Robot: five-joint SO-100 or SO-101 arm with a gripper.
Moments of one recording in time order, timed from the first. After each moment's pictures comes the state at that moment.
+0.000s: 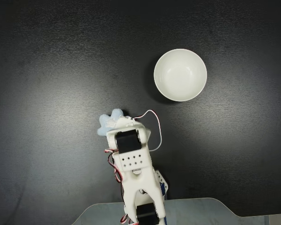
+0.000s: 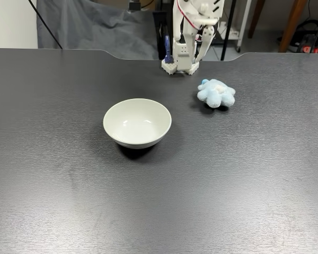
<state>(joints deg) -8.7 115.2 104.4 98.5 -60.1</state>
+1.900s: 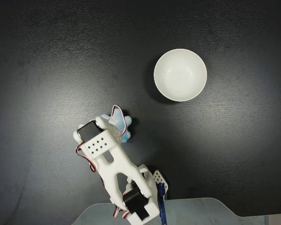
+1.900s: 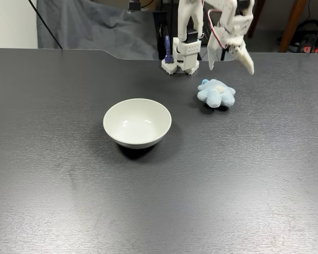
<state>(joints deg) -28.5 97.5 102.0 98.6 -43.2</state>
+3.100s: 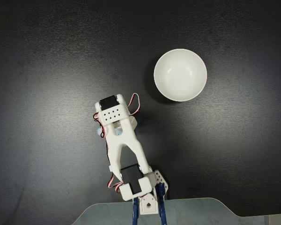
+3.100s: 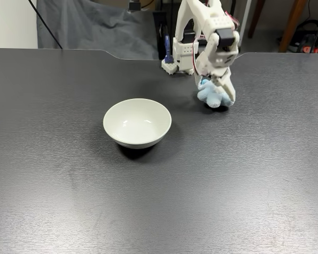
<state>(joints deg) -16.1 80.3 102.0 89.3 -43.6</state>
